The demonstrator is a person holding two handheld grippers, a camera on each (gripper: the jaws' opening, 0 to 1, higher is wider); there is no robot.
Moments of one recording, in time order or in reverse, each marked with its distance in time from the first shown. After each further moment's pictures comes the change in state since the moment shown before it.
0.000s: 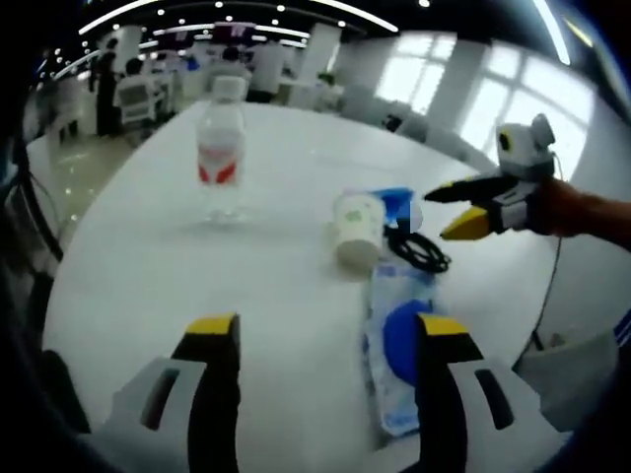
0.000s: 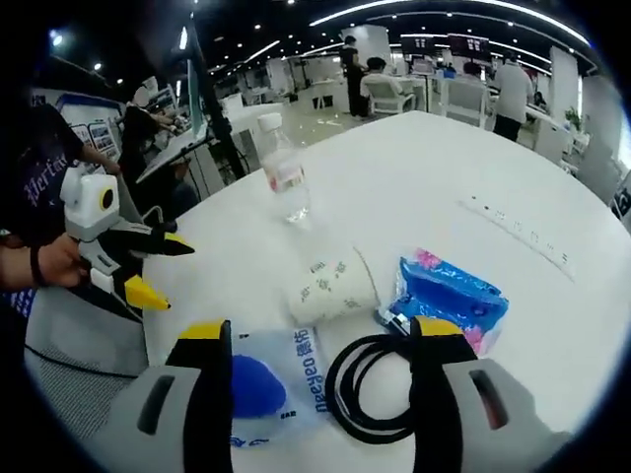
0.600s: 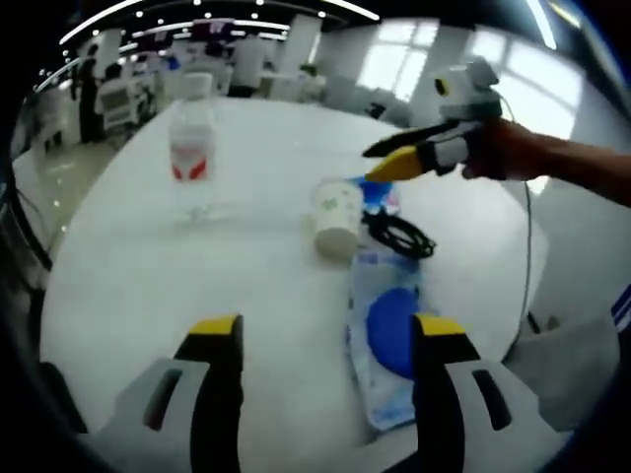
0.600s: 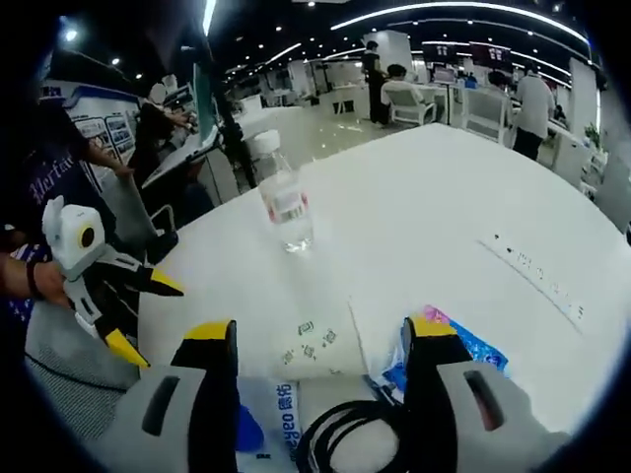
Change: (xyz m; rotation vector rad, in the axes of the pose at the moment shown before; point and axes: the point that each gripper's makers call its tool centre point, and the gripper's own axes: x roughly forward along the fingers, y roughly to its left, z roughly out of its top) left arm 0.003 -0.019 -0.007 0.057 0.044 -0.055; right arm 0.034 -0.001 0.049 -0.111 0.013 0.077
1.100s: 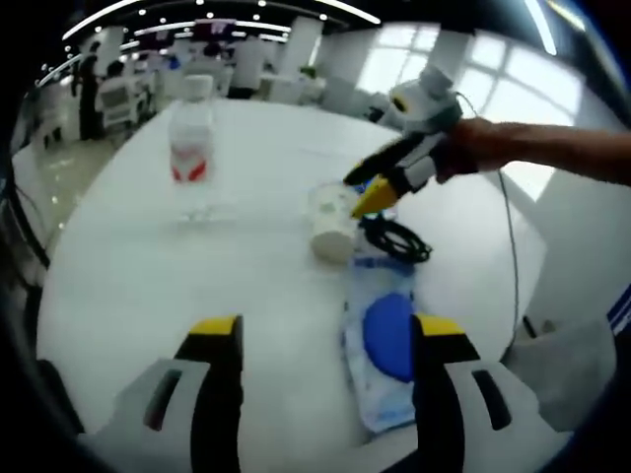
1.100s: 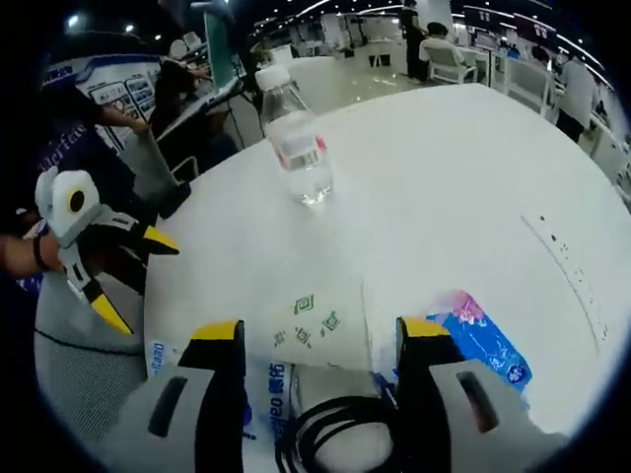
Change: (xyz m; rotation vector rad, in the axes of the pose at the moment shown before) left arm -0.002 -0.001 0.004 -0.017 -0.018 -0.013; right arm 0.025 0.016 -0.041 0.026 0.229 0.195
